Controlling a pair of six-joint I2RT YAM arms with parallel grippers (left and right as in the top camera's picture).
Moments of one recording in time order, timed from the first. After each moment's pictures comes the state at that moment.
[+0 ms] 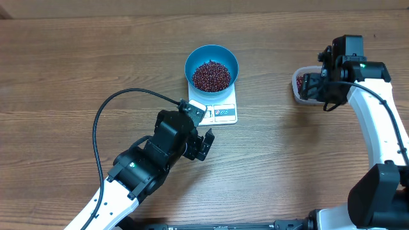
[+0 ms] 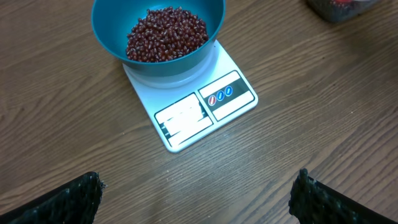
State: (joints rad) left arm -0.67 1.07 0.88 -0.57 -0.15 -0.12; right arm -0.07 1.66 1.39 -0.99 -0.05 0.09
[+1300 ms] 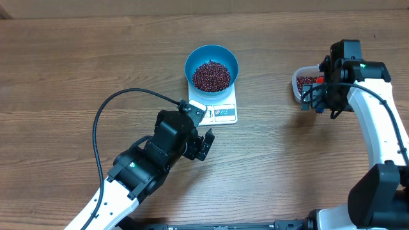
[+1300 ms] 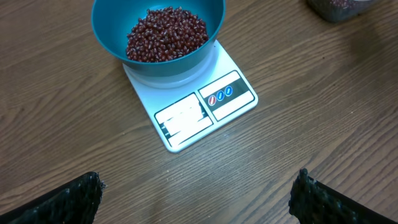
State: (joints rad) left arm -0.67 1.07 0.88 -0.57 -0.15 -0.12; right arm -0.07 1.66 1.39 -1.11 0.09 0.00
